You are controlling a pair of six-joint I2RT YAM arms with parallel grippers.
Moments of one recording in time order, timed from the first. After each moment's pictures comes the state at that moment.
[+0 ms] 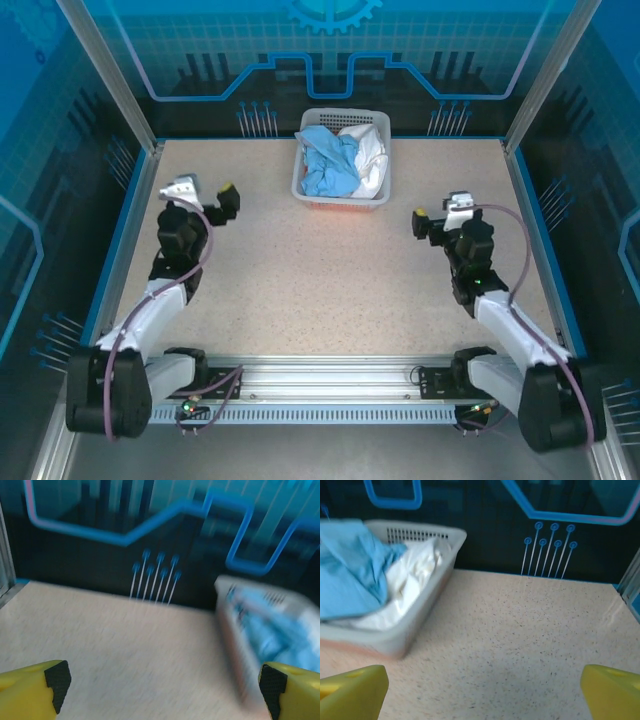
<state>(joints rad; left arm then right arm) -0.02 1.06 0.57 0.43 -0.01 -0.30 0.13 0.97 0.46 0.29 0.08 0.02</state>
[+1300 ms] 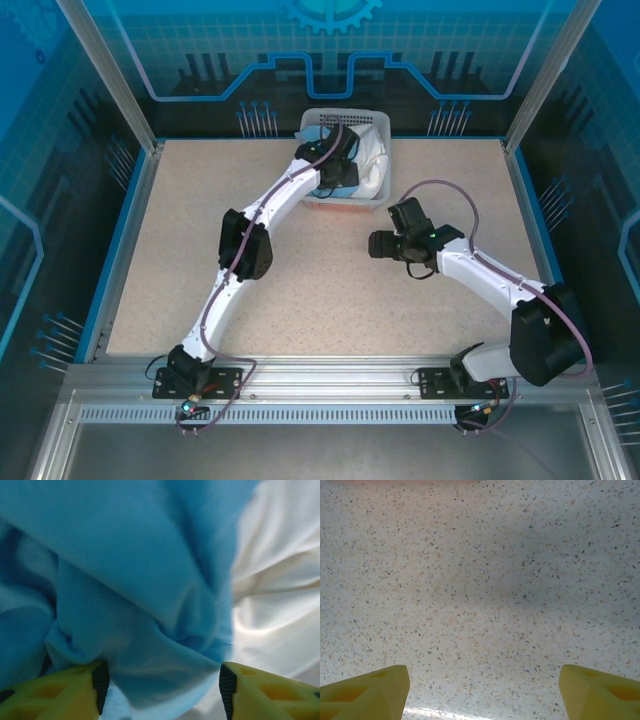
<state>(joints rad) -0.53 2.56 2.55 -0.98 -0.11 -0.62 0.47 1.38 0.91 -0.54 0.09 0.49</state>
